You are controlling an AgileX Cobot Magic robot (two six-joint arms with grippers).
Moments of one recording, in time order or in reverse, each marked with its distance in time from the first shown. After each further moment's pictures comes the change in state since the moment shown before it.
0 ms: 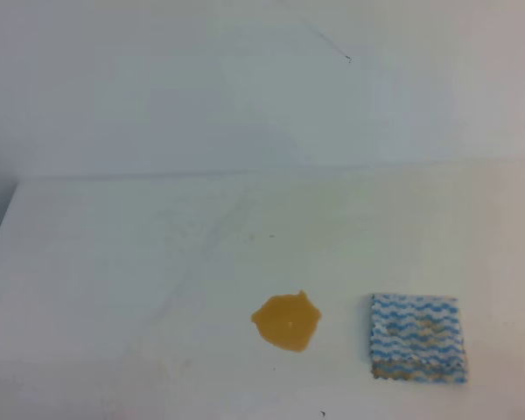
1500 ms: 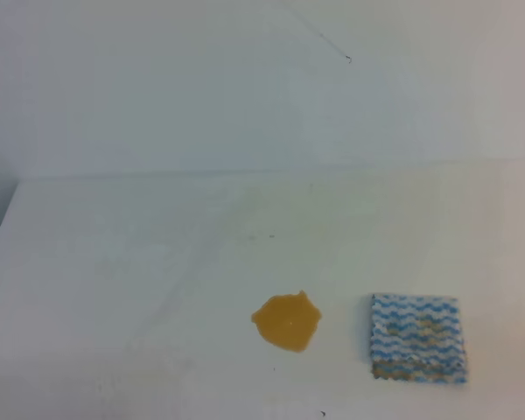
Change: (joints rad) left arm 0.000 0.000 0.000 0.000 0.000 0.000; right arm 0.000 0.001 0.000 -0.061 -0.319 -0.025
